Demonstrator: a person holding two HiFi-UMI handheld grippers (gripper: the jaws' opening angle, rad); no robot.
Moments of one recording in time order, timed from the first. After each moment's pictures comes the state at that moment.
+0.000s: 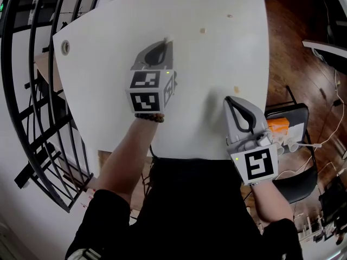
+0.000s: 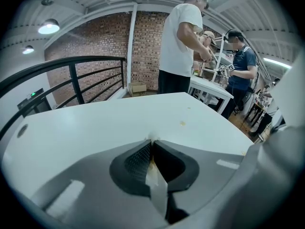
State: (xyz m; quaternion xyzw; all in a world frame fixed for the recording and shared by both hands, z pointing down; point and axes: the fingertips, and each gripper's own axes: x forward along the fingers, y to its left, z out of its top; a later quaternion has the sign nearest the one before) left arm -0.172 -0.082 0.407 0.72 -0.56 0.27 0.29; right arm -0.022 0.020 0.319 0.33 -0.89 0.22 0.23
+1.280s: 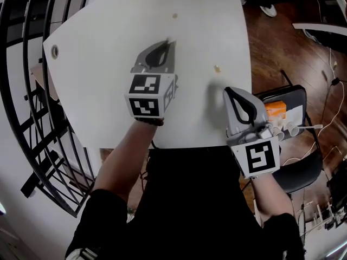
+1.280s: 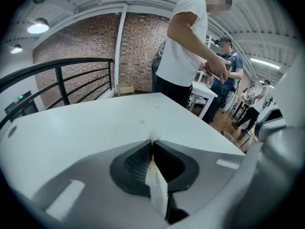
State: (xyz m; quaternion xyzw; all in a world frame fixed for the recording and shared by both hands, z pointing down) left arm -0.082 -0.053 0.400 0.76 -0.51 0.27 0.28; right arm 0.043 0.037 0.318 0.37 -0.87 0.22 0.22
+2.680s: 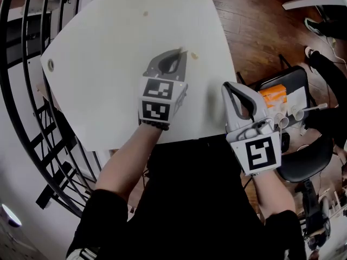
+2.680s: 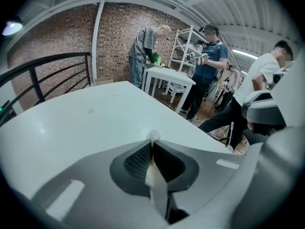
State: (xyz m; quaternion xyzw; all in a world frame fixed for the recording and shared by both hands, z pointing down) left arm 0.014 -0.003 0.417 0.80 -0.41 0.32 0.29; right arm 0.098 0.060 0.313 0.43 -0.85 0.23 0.19
